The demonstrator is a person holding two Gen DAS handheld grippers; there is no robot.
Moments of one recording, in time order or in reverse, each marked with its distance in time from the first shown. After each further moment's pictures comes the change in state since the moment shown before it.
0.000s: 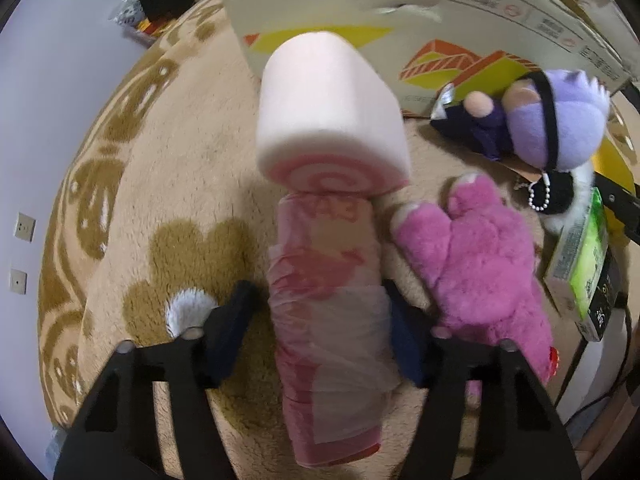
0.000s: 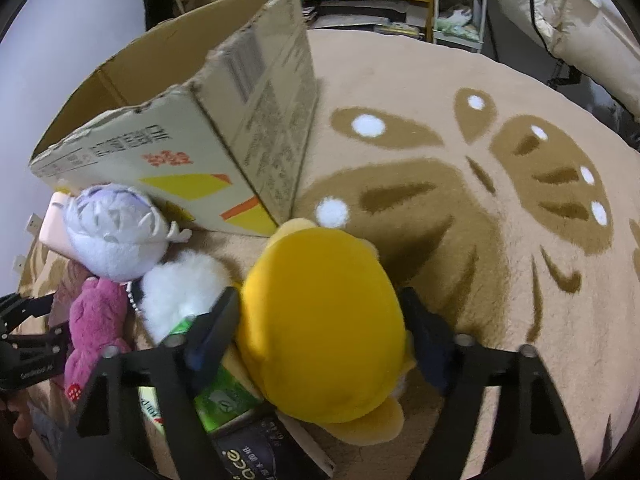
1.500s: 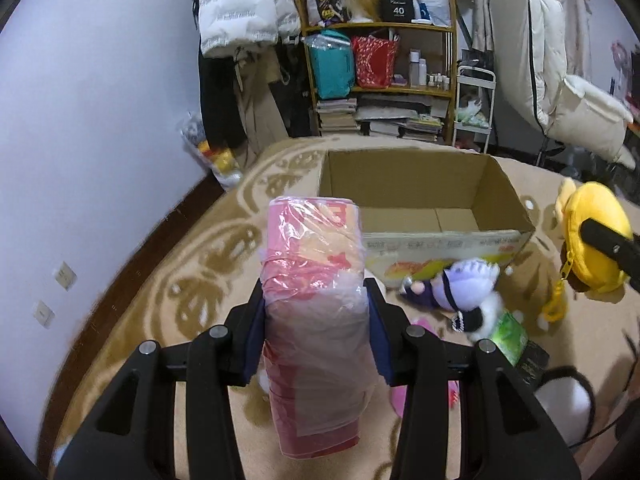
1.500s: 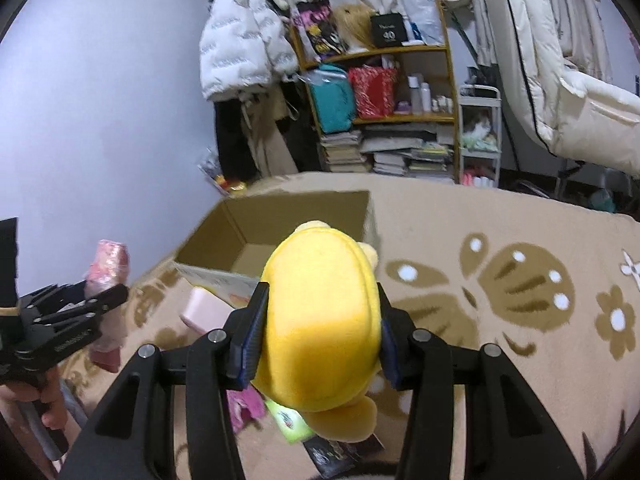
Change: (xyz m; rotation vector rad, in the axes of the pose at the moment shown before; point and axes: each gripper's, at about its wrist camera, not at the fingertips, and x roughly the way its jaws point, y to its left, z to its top) left arm -0.169 0.016 -0.017 -0.068 -0.539 0.097; right arm -0.161 0.040 -0.003 -0.043 -0.425 0.161
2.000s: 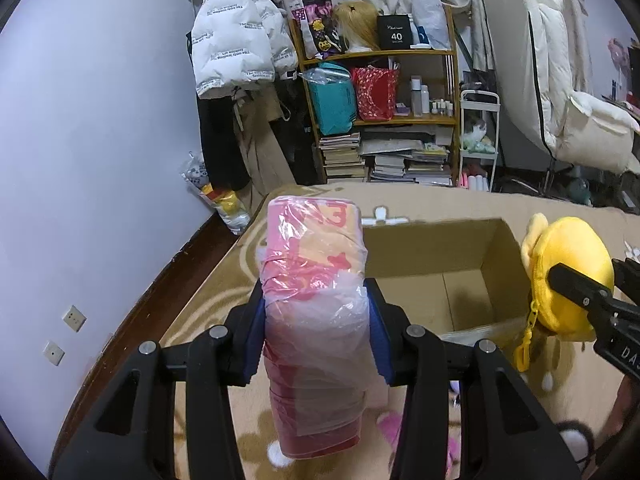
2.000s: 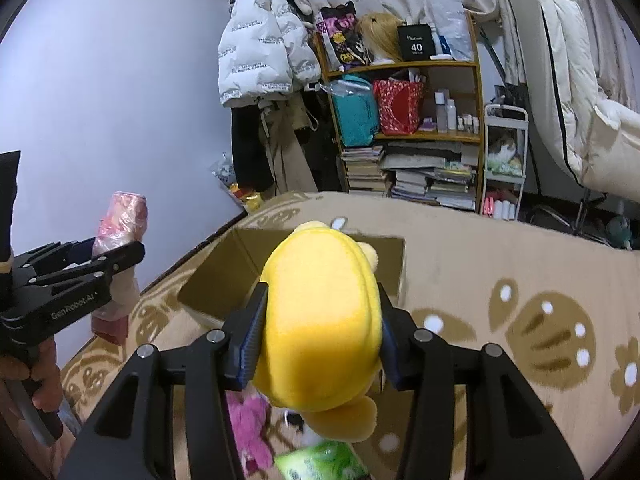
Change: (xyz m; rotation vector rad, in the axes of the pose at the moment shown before) left arm 0.015 -0.012 0.079 0.026 -0.089 0.024; right arm 0.045 0.015 0.045 -0.058 -0.032 0.048
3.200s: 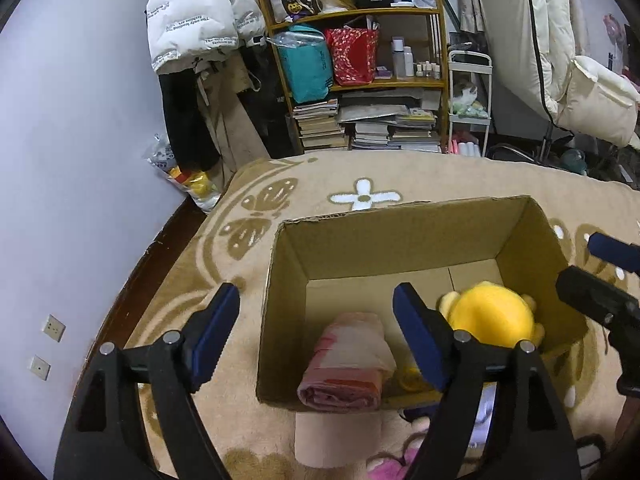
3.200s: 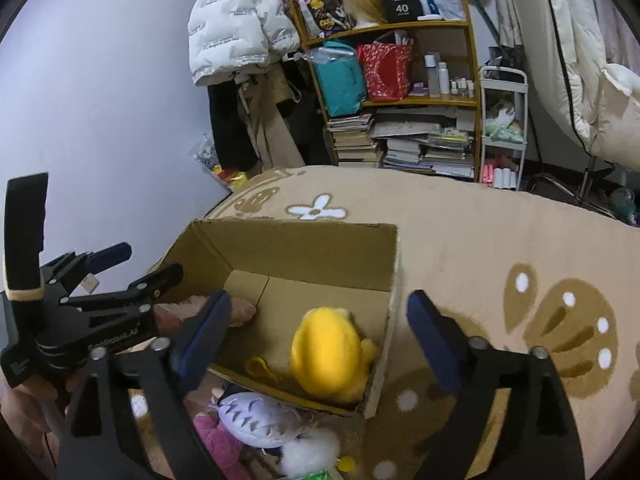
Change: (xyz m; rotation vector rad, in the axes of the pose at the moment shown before) left arm 0.100 -0.026 0.003 0.058 0.115 -0.063; right arm 0.062 -0.033 0.006 0.069 0.106 -0.019
